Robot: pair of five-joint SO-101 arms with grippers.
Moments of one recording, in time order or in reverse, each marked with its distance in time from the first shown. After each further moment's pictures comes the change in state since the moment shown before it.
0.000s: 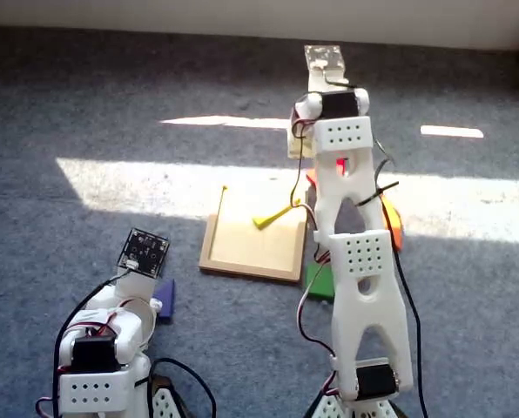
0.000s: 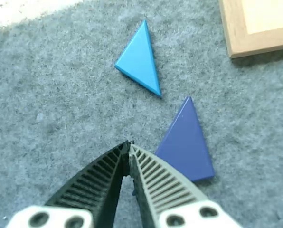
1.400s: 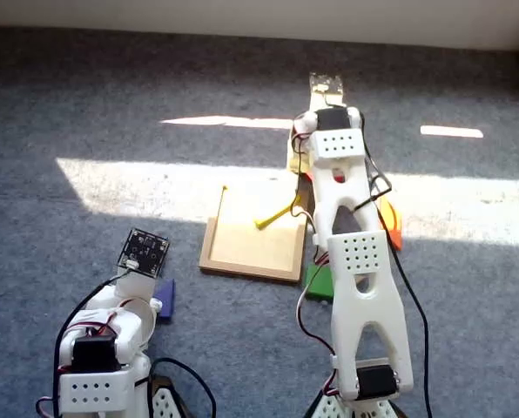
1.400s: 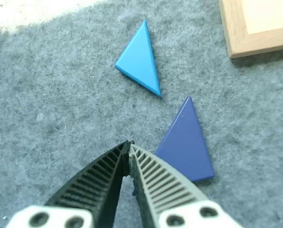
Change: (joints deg) left arm 0.0 0.0 0.0 0.0 0.0; right arm 0.5 9.2 2.5 -7.4 -3.3
